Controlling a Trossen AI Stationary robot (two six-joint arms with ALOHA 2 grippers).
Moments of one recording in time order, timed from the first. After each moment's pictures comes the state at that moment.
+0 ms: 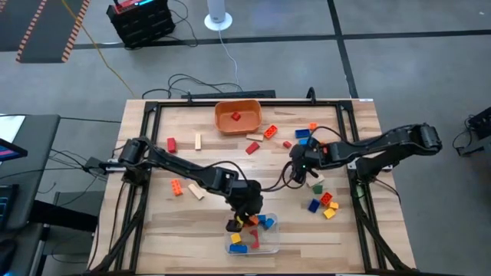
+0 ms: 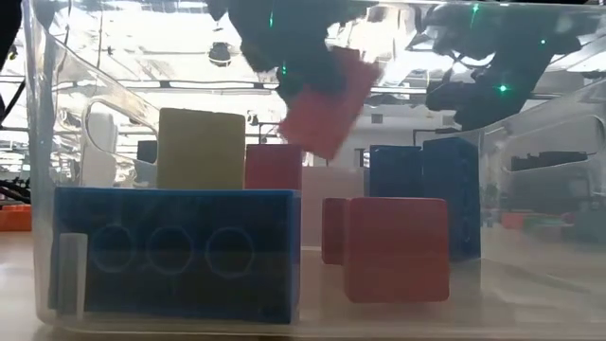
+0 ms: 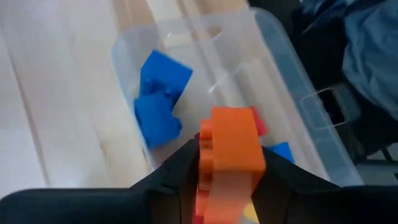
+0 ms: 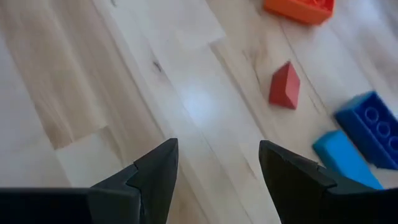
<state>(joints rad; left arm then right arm) -0.24 1.94 1.45 -0.36 0.35 -0.06 0.03 1.26 0.67 -0.51 0.37 0.43</state>
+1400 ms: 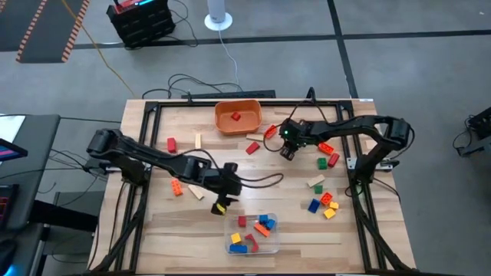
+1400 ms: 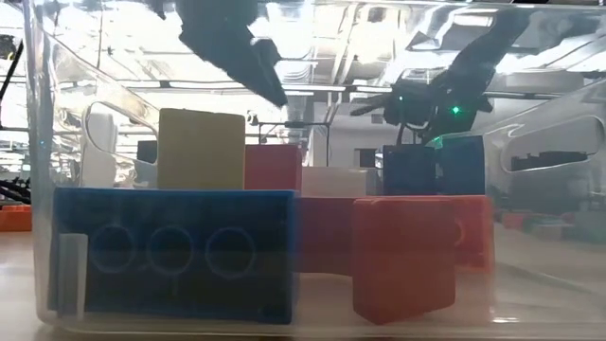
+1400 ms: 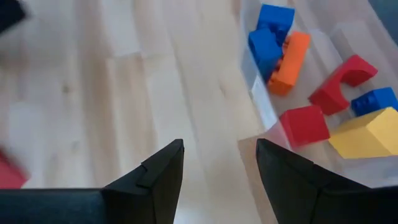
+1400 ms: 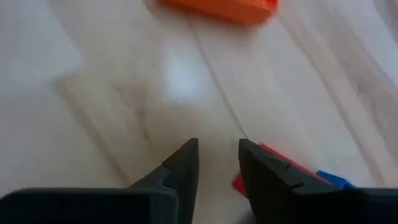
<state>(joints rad) -0.23 1.60 1.18 -0.39 -0.06 0.05 -0.41 1.61 0.76 -0.31 0.20 0.09</state>
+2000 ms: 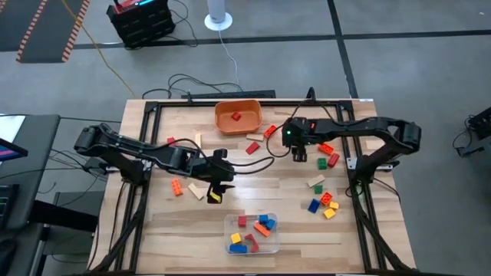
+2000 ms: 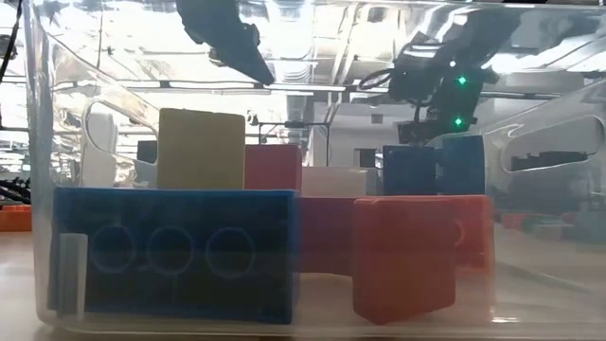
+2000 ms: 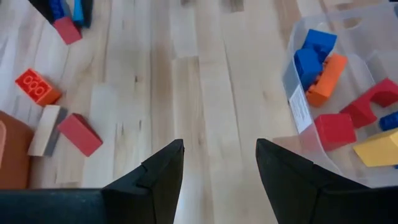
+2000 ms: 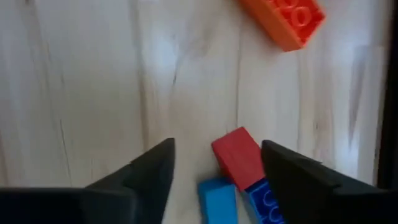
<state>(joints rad) -0.18 1.46 1.15 -0.47 -0.17 0.00 -0.38 1.50 0.83 -0.54 0.23 -0.43</state>
